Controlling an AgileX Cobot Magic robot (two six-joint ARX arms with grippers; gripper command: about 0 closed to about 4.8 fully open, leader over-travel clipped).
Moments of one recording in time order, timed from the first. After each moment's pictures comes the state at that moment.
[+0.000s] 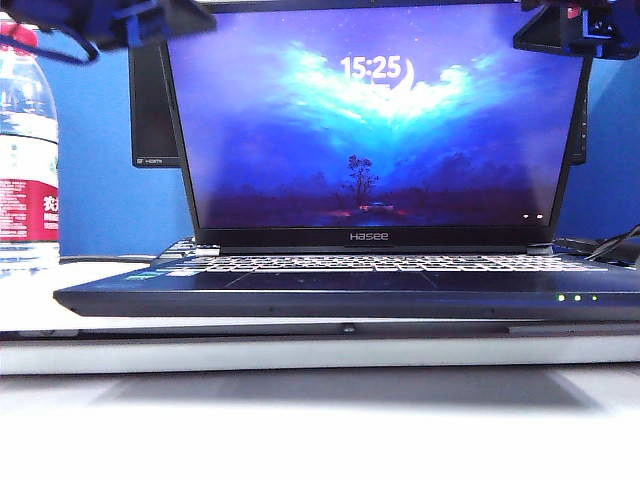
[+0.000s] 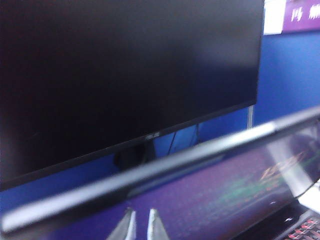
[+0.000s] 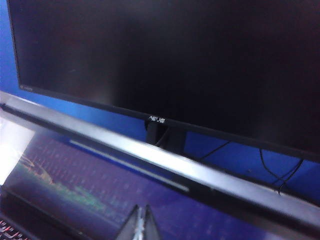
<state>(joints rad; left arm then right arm) -0.54 1.18 0.53 0.83 0.06 0.12 0.36 0.94 0.38 0.70 -0.04 -0.11</state>
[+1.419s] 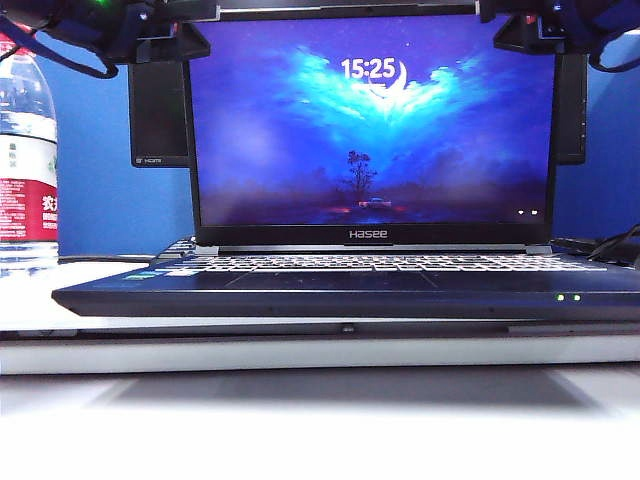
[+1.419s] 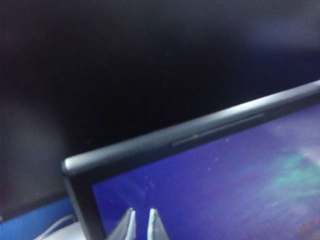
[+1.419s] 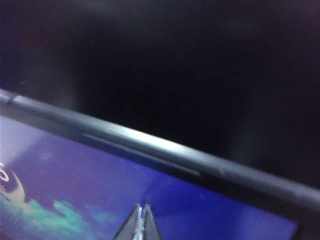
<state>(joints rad) -0.46 1.31 0.69 0.77 0.02 0.19 0.32 1.16 0.60 0.70 -0.01 -0.15</state>
